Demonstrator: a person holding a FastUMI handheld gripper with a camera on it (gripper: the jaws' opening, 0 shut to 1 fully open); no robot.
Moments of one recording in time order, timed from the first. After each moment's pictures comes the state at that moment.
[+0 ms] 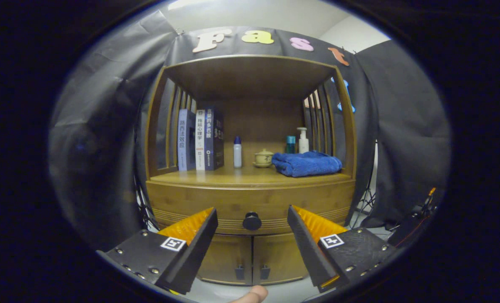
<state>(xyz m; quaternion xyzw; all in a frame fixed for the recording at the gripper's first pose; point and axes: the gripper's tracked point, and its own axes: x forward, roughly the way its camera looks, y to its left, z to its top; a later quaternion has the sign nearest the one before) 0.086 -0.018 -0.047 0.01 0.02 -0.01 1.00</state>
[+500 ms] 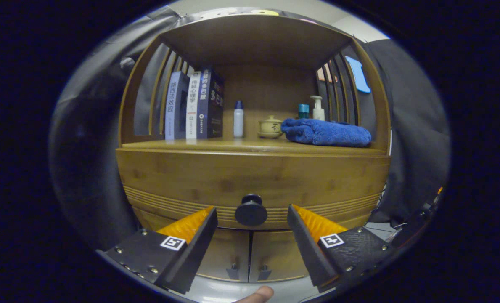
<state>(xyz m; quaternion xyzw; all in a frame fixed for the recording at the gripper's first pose) 0.173 -0.018 -0.120 0.01 0.07 -0.01 1.00</state>
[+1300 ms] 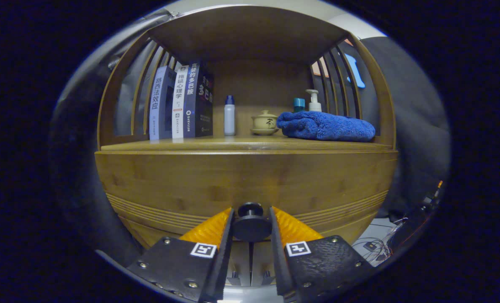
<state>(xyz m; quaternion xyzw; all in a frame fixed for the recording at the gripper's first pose) 0.198 -0.009 -0.124 0.01 0.08 -0.02 1.00</state>
